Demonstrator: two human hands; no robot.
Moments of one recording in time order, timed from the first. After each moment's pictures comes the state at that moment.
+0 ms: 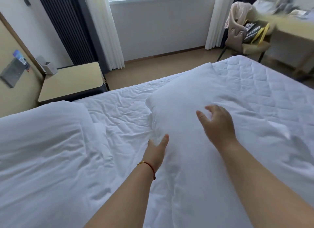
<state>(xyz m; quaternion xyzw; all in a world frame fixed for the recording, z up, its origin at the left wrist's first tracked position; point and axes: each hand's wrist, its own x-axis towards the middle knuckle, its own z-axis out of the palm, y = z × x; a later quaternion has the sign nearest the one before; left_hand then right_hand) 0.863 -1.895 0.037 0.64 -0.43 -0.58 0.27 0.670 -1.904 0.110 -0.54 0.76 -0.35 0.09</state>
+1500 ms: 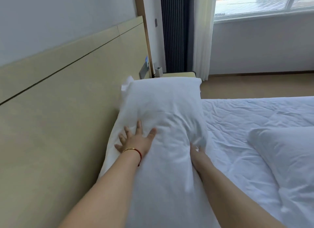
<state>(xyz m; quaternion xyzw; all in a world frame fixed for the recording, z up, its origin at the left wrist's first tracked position) 1.262 -1.779 0.147 0.89 -0.39 -0.22 0.11 1.072 -1.826 0.093 -0.50 0.65 -0.16 0.55</state>
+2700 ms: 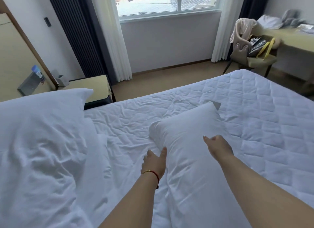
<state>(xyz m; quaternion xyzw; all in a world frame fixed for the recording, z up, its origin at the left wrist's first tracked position) 0.818 -1.901 0.049 0.75 -0.47 -0.43 0.16 0.593 -1.936 0.051 -0.43 0.82 -0.22 0.30</state>
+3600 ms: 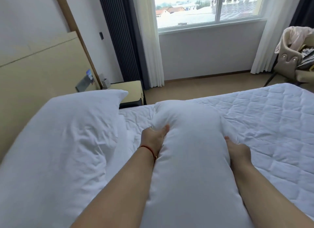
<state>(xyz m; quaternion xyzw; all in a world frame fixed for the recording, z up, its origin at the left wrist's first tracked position) 0.842 -1.886 0.156 0.67 -0.38 -0.42 0.49 0.604 -1.896 0.124 -0.34 0.74 -0.42 0.39</state>
